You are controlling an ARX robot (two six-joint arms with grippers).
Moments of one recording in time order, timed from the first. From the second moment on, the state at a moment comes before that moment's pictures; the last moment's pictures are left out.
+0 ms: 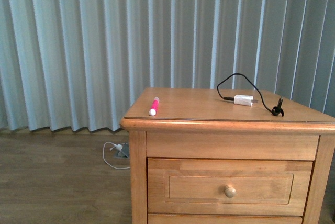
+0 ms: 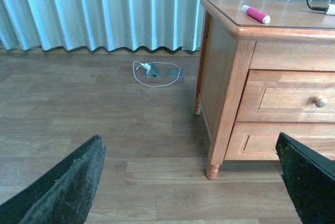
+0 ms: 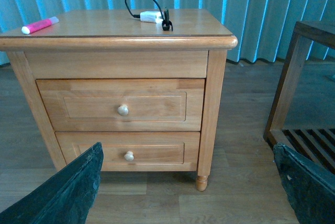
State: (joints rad) left arm 0.00 0.00 0.02 0.00 0.00 0.00; right arm 0.00 0.00 0.01 0.00 0.00 0.00
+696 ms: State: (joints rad) left arm 0.00 0.00 0.02 0.00 0.00 0.00; right arm 0.00 0.00 0.01 0.00 0.00 0.00
